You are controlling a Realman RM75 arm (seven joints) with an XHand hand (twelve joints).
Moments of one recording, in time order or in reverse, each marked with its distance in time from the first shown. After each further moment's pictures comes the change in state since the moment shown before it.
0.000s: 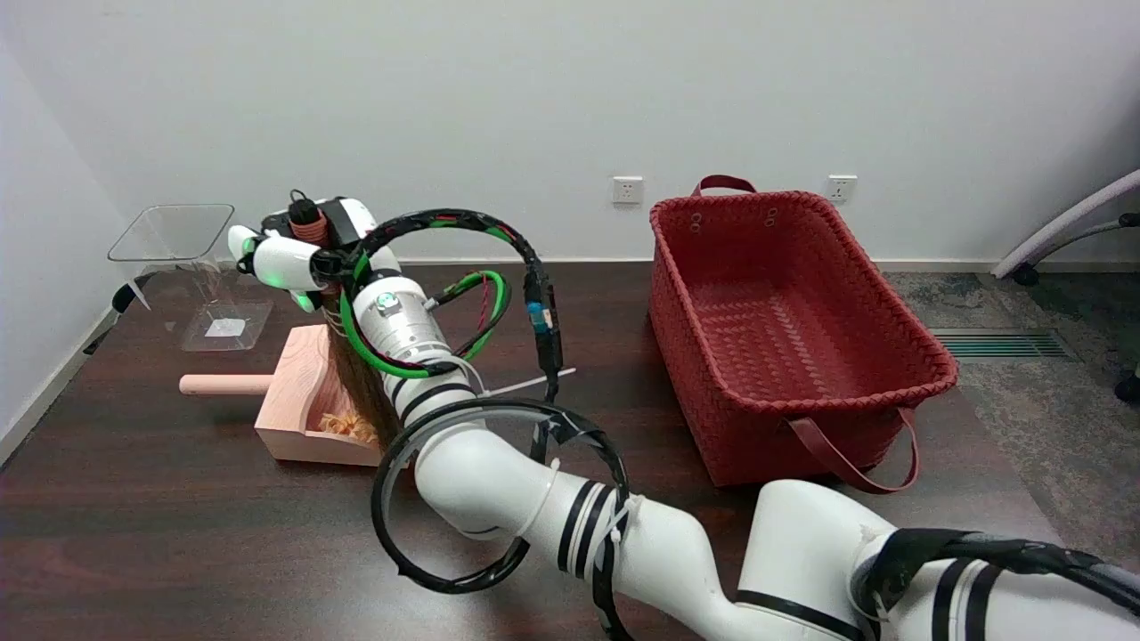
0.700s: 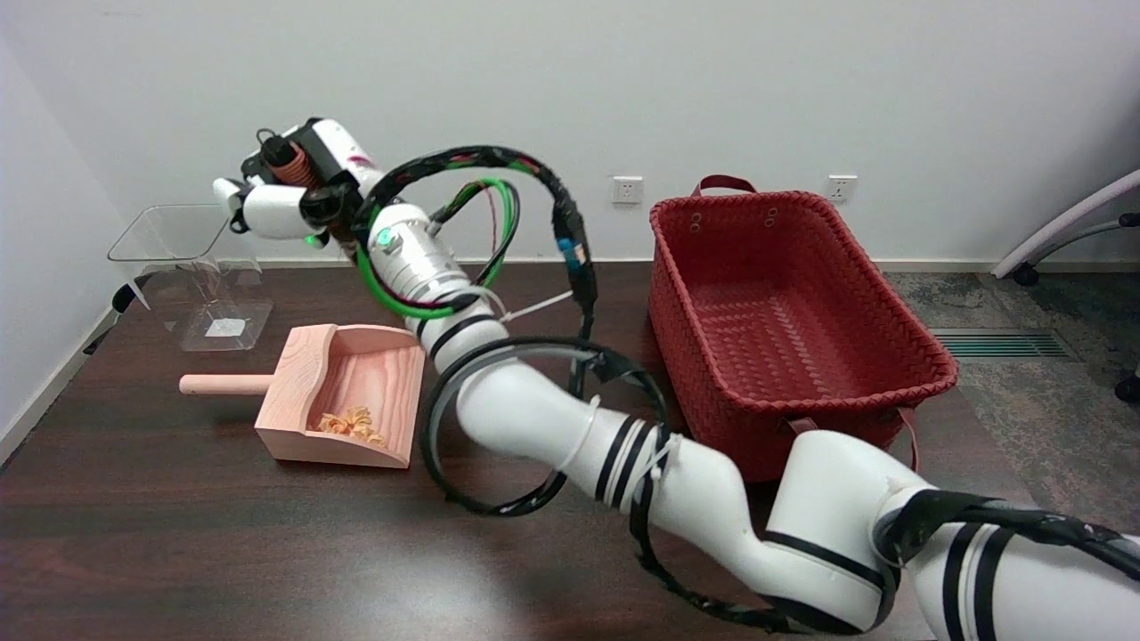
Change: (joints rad) arm 0.082 0.122 0.012 -0.105 -0.111 -0.146 -0.161
